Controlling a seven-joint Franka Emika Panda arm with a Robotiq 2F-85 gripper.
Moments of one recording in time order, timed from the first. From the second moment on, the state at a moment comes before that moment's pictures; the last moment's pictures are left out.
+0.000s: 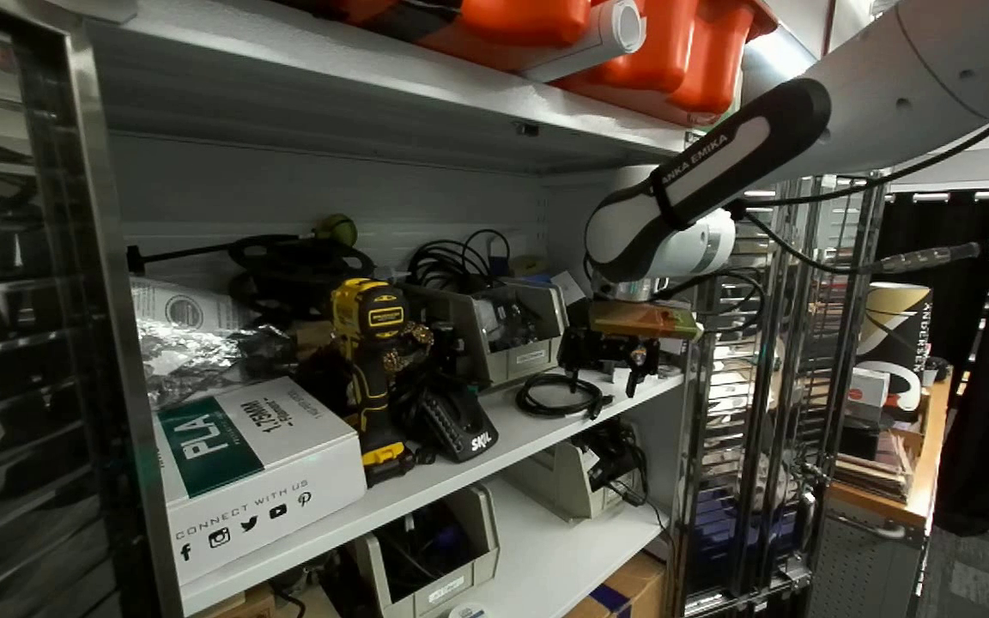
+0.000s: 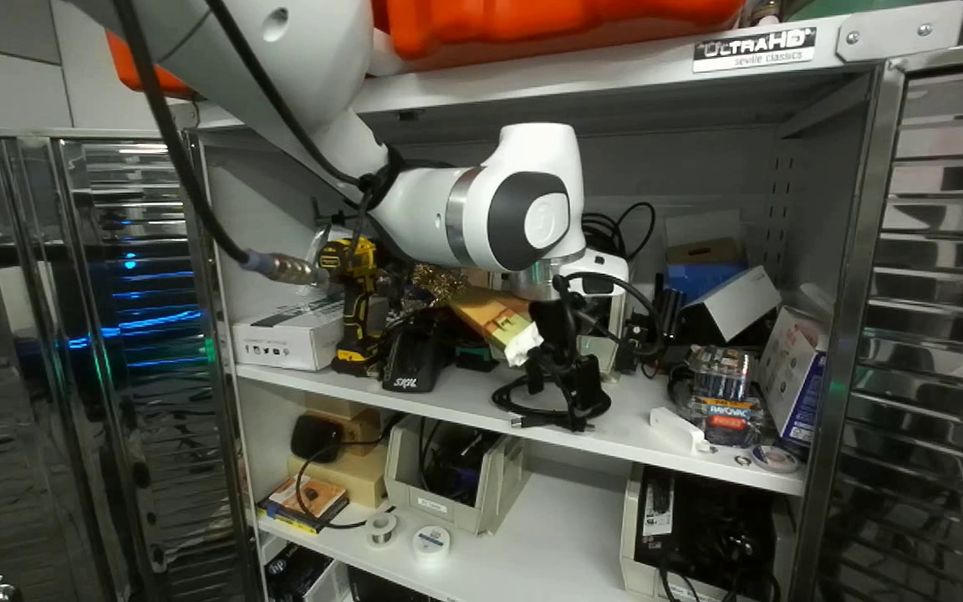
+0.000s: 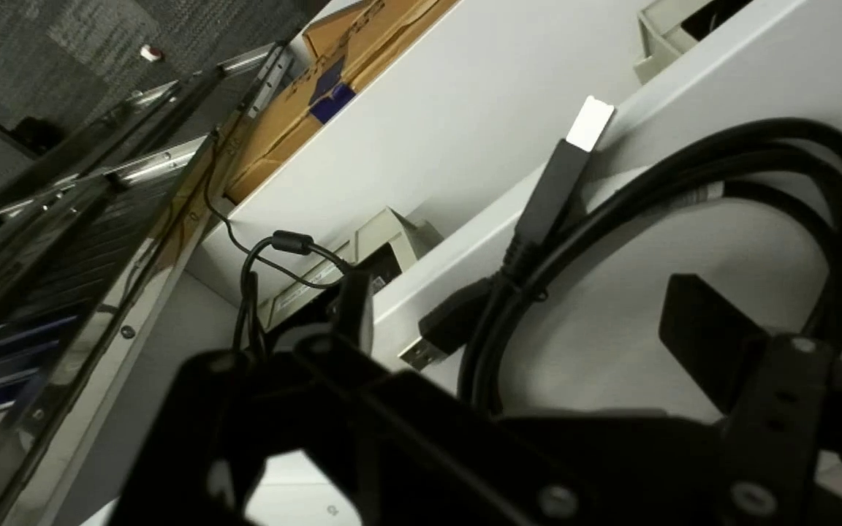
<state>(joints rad) 0.02 0.32 -0.05 -1.78 0.00 2.29 0.45</state>
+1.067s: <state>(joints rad) 0.08 0.42 -0.06 -1.61 -0.03 2.07 0.60</state>
